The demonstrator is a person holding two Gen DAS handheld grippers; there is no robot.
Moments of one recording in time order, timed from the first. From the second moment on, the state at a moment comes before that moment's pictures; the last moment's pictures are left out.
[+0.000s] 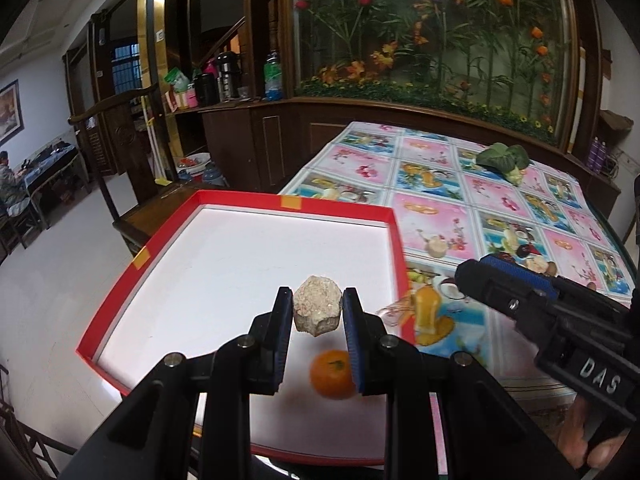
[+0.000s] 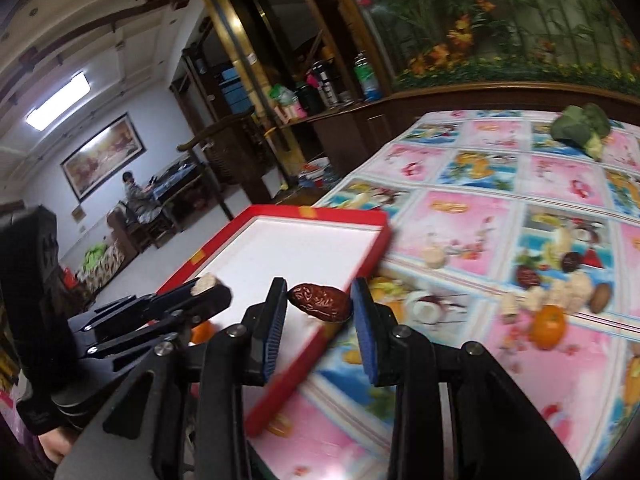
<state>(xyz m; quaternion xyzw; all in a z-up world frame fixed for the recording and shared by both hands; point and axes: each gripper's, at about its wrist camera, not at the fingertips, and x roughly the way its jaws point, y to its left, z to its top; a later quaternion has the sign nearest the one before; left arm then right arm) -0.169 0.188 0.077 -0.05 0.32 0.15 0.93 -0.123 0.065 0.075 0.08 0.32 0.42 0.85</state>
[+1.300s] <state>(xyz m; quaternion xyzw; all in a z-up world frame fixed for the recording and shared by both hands) -0.159 0.230 0.039 -0.06 0.37 0.19 0.91 -0.112 0.134 0.045 0.03 0.39 0.43 0.82</state>
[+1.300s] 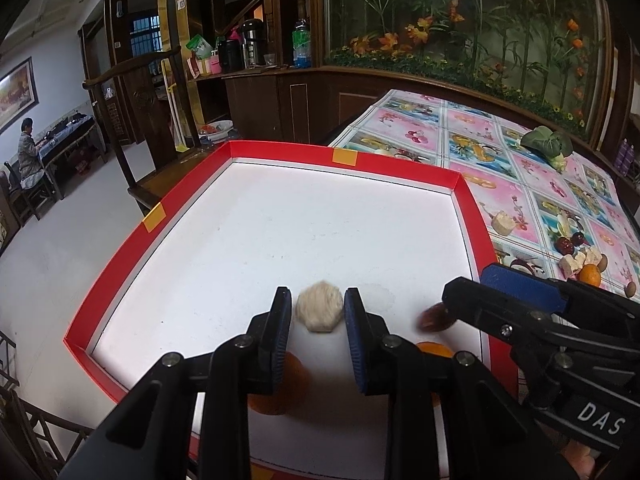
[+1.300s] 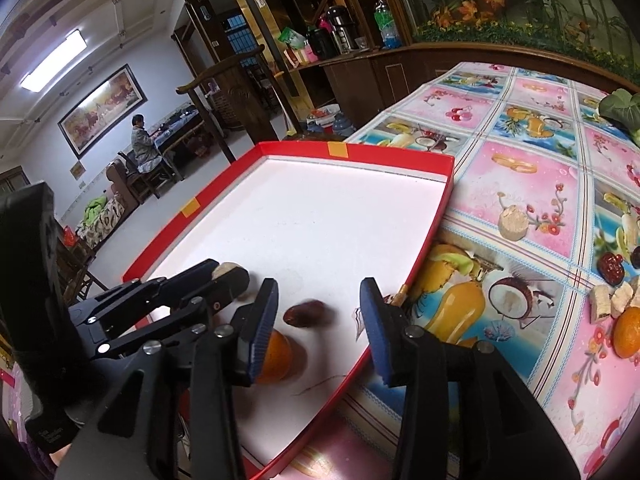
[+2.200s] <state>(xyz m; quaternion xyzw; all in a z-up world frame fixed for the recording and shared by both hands) -0.138 0.106 0.061 0.01 0.37 0.05 0.93 -0.093 -0.118 0.060 0.11 0.34 0.24 0.91</state>
